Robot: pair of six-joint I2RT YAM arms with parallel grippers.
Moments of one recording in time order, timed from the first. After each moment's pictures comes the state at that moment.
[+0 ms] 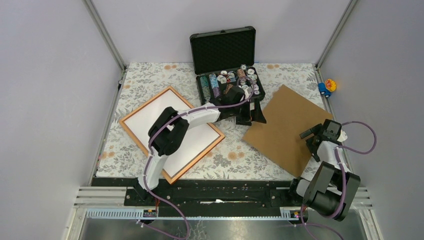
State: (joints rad) left arm -0.81 2.19 1.63 -0.09 0.47 -0.83; right arm -0.47 1.17 0.50 -0.35 0.05 0.63
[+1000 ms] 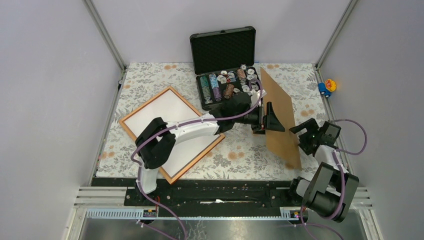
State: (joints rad) left arm -0.96 1.95 1.46 0.24 0.61 -1.12; right arm -0.47 1.16 0.42 -0.11 -0.34 0.65
